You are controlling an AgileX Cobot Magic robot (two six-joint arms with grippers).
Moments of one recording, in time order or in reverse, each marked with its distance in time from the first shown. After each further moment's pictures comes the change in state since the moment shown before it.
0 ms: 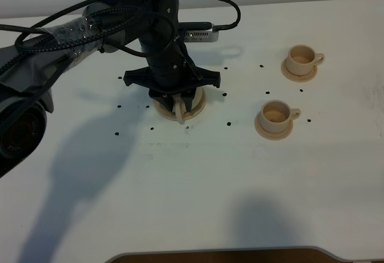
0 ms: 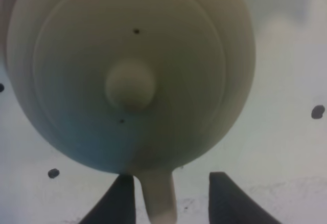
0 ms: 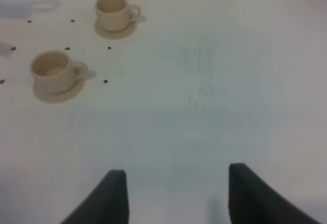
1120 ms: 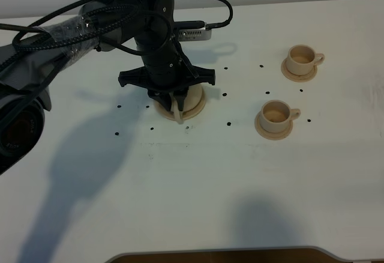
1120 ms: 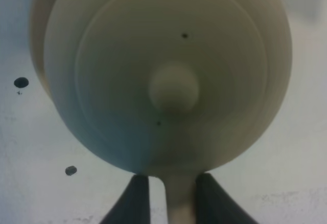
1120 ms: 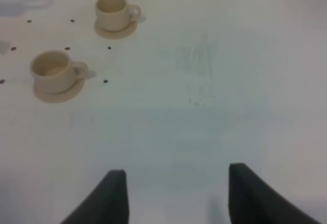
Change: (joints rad) left arm 0.018 0.004 0.000 0.013 0.007 -0.037; right arm 0.000 0.000 0.000 0.000 0.000 -0.001
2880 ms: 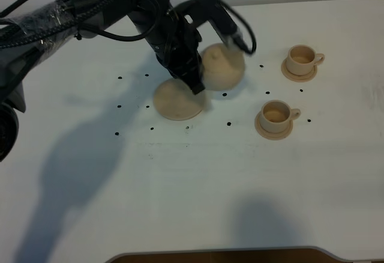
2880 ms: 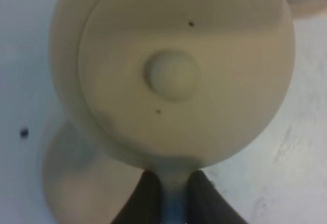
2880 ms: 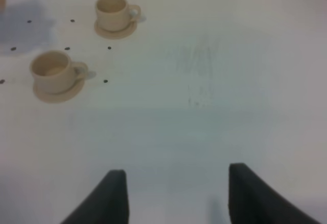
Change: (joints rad) left arm -0.018 -0.108 0.000 -0.106 -0.131 1.193; right arm 0.000 0.000 0.000 0.000 0.000 0.000
